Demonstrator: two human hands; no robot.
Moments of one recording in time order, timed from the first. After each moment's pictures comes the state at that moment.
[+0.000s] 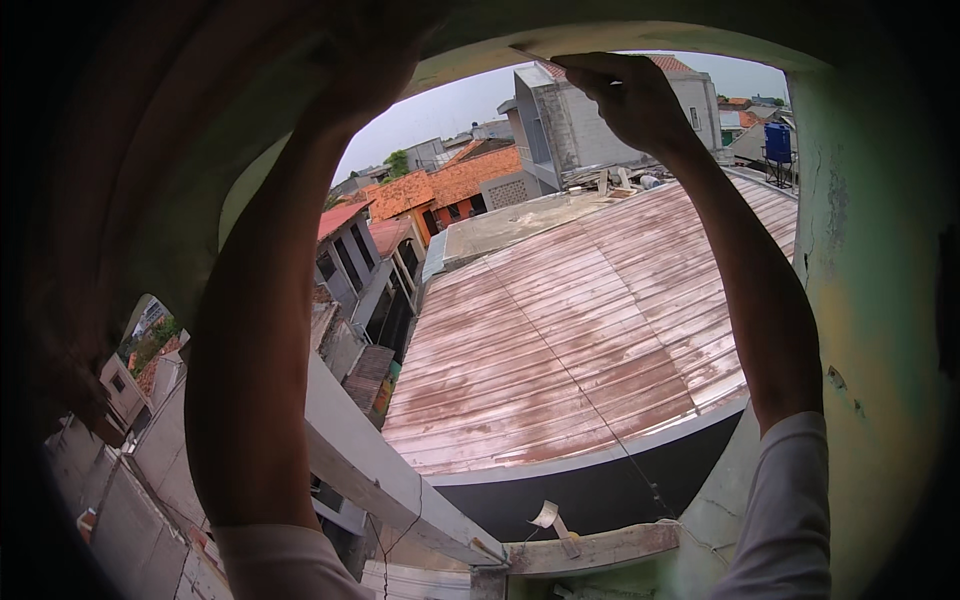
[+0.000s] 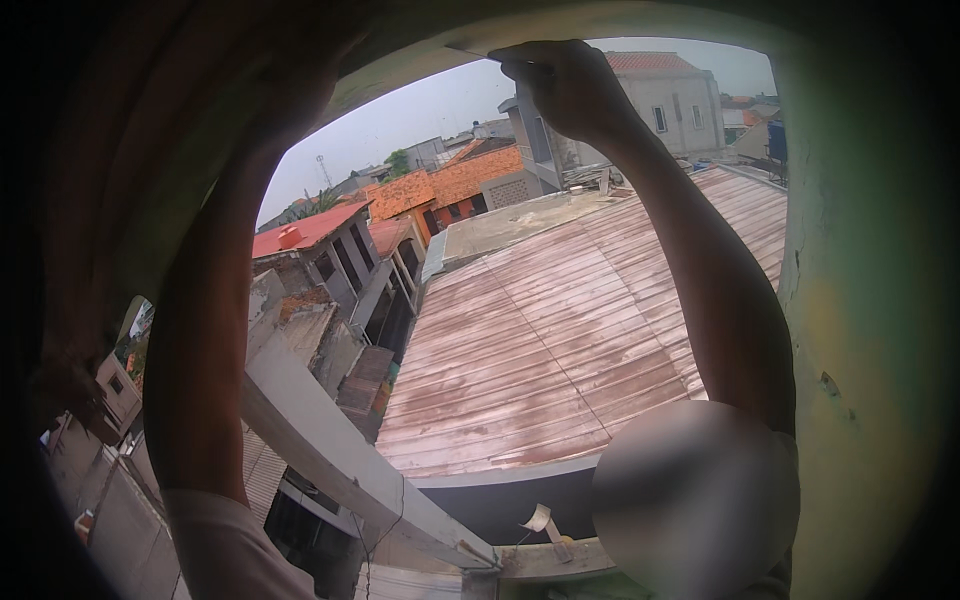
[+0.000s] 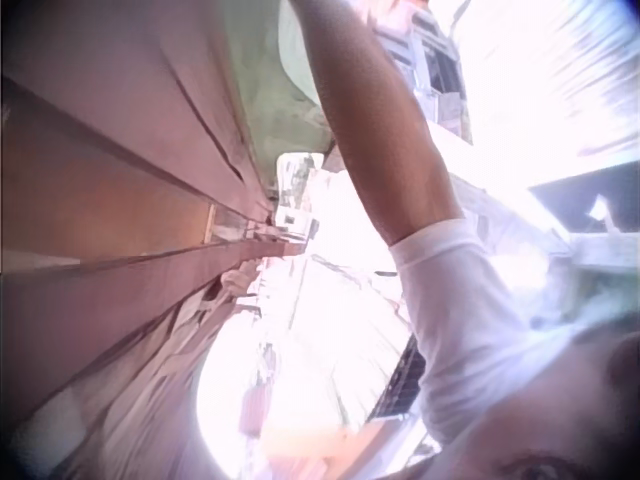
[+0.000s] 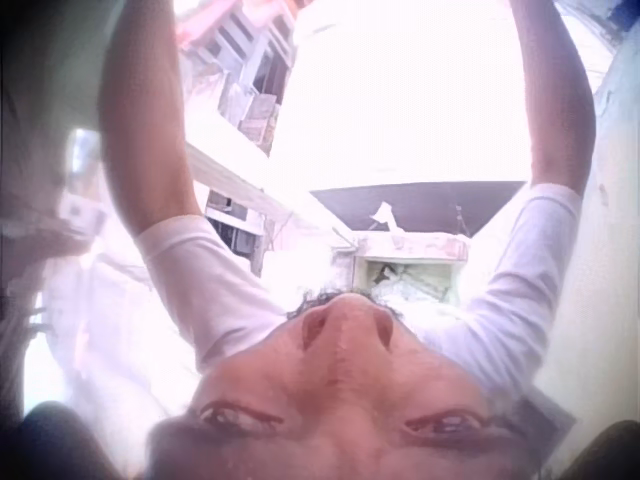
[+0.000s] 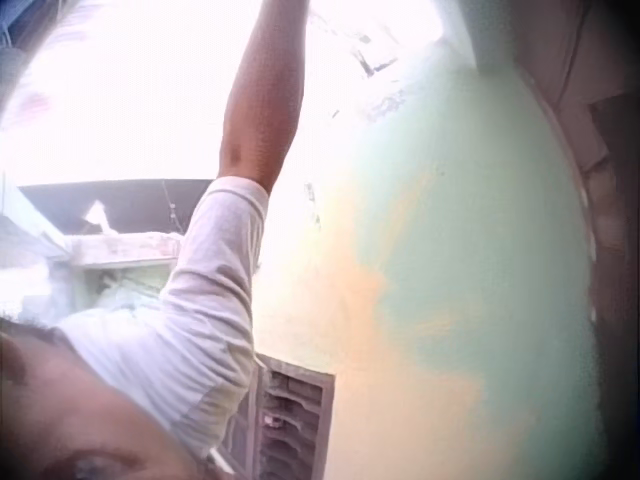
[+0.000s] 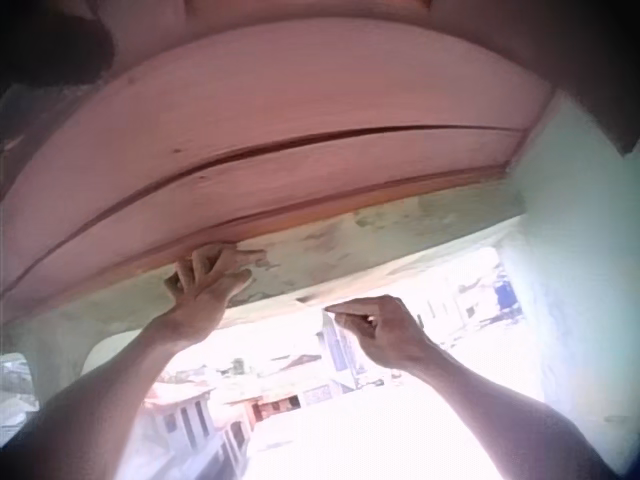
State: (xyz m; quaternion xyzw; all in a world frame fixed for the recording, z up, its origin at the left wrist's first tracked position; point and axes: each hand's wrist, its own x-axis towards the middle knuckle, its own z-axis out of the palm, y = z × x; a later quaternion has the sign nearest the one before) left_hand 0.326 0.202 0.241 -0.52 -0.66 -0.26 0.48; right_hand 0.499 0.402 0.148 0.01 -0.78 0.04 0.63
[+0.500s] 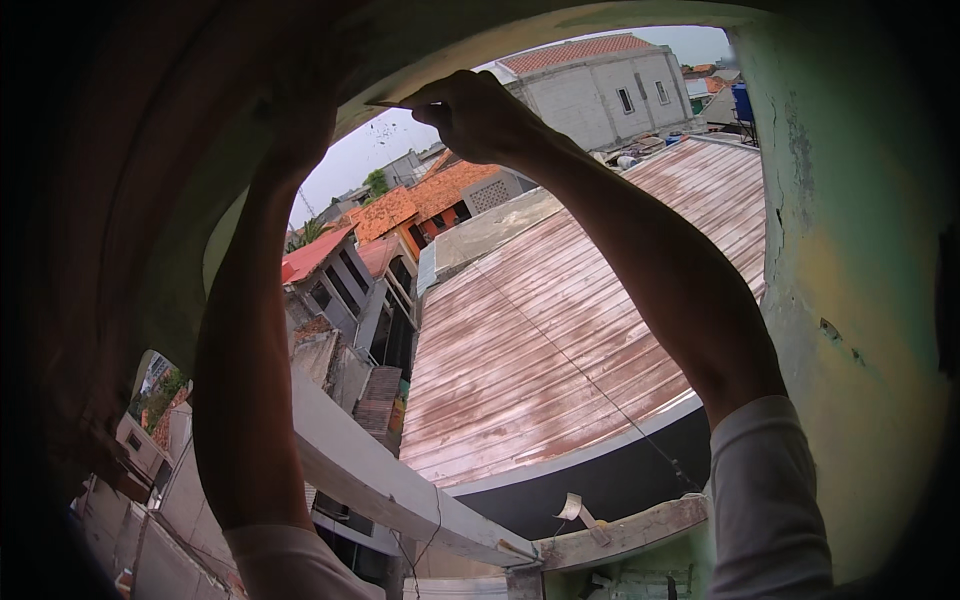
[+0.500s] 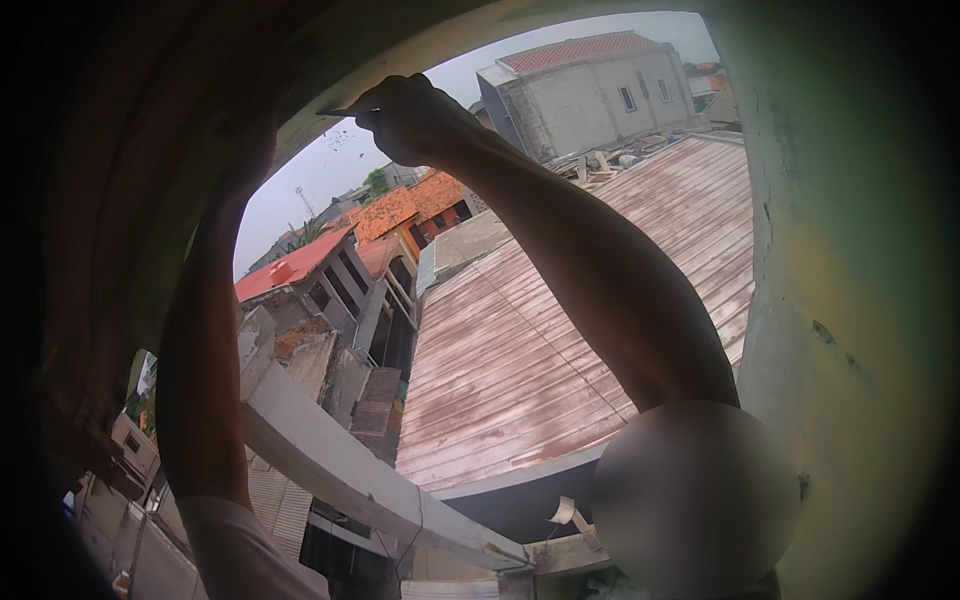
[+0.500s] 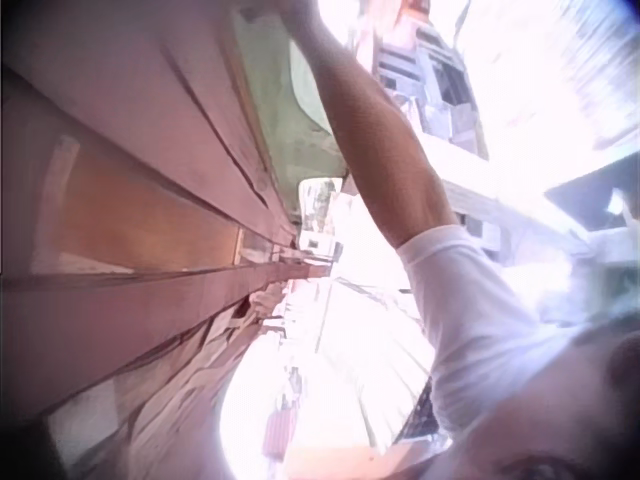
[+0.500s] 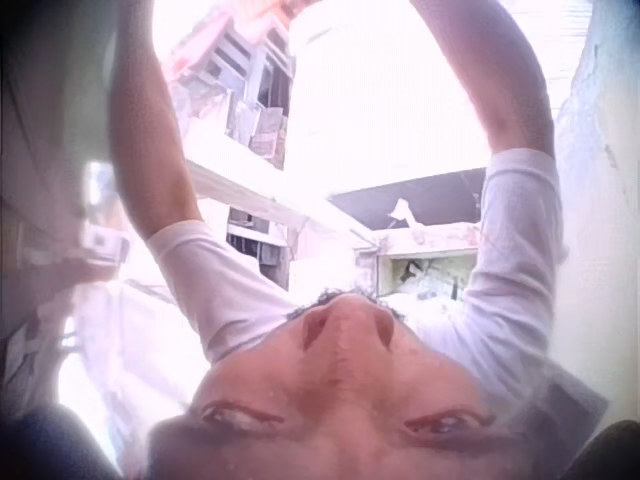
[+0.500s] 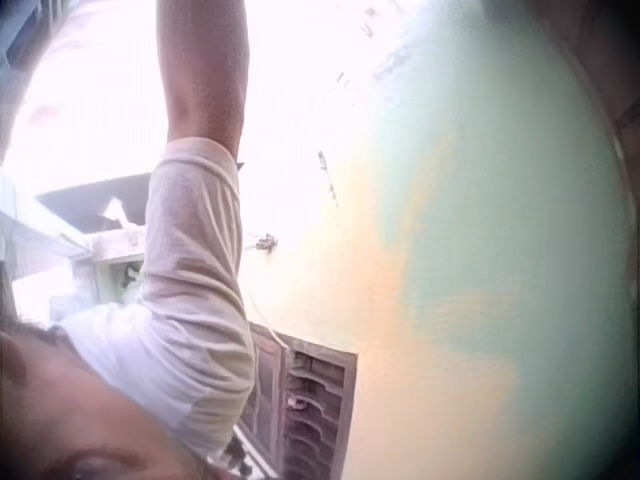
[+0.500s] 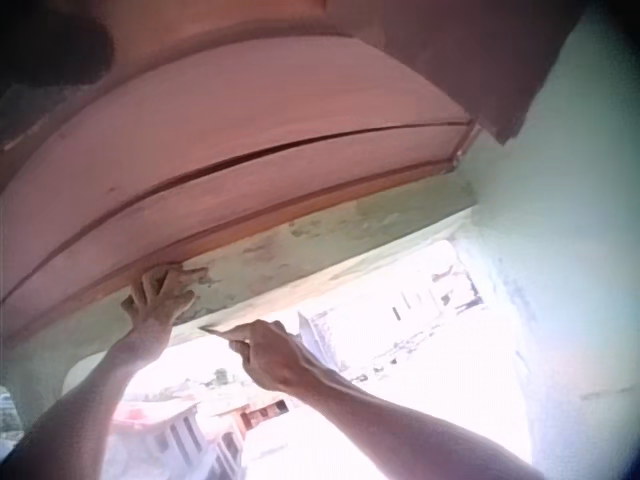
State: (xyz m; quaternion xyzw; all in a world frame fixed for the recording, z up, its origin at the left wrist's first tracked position) left_hand 0.310 0.209 0.253 -0.58 -0.62 -0.29 0.45; right_hand 0.428 0.365 0.157 0.01 -0.76 0.03 0.65
